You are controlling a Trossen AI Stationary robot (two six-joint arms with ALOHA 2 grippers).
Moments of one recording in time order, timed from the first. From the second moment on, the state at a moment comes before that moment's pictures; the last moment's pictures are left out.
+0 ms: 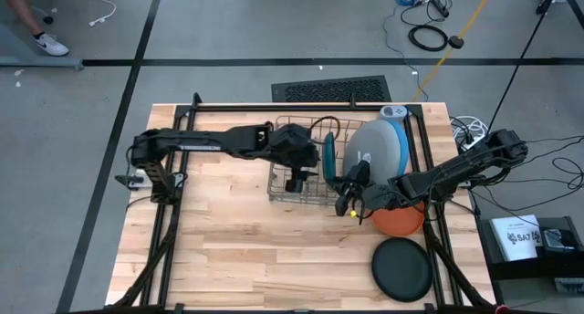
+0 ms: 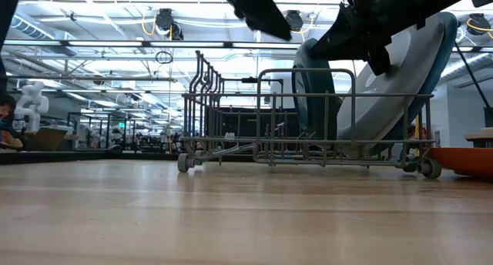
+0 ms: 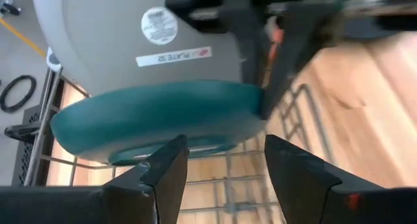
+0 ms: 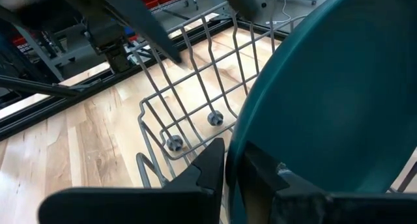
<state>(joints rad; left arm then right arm) 0.08 1.77 1.60 -0.53 0.07 0.33 0.32 1.27 0.65 0.15 0.73 0.64</state>
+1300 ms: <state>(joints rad) 0.10 1.84 1.60 -0.44 0.08 0.32 0.32 1.27 0.65 0.28 0.74 0.23</state>
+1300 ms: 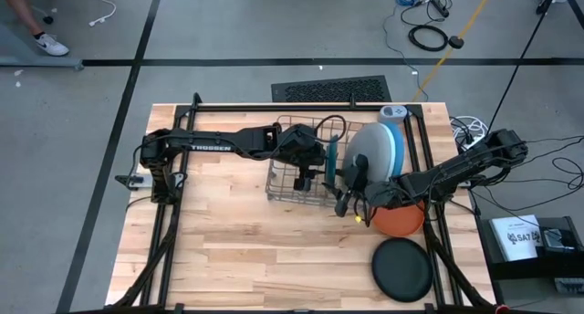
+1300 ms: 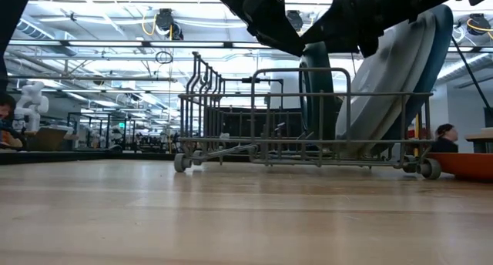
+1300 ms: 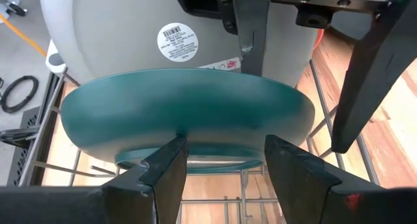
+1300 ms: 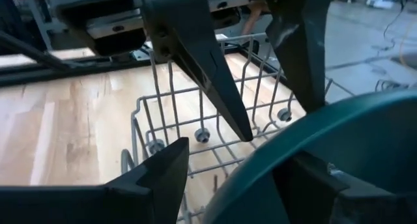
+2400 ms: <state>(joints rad) 0.10 1.84 1.60 -0.45 0.11 0.29 0.33 1.27 0.74 0.15 0.93 0.06</state>
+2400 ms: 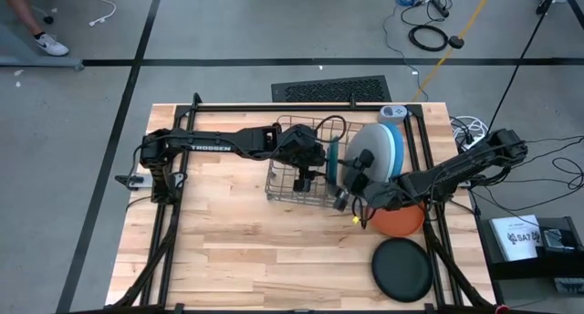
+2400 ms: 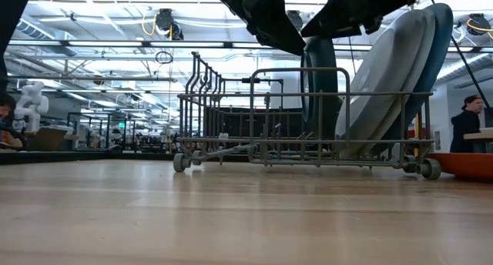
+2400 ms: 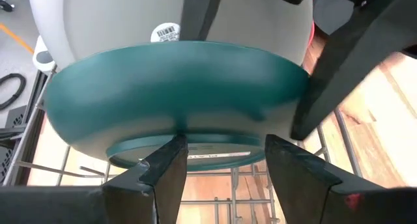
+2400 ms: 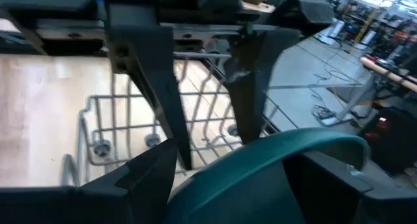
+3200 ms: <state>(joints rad) 0.10 1.85 1.60 -0.46 0.11 0.29 0.35 1.27 0.75 0.04 0.97 0.25</state>
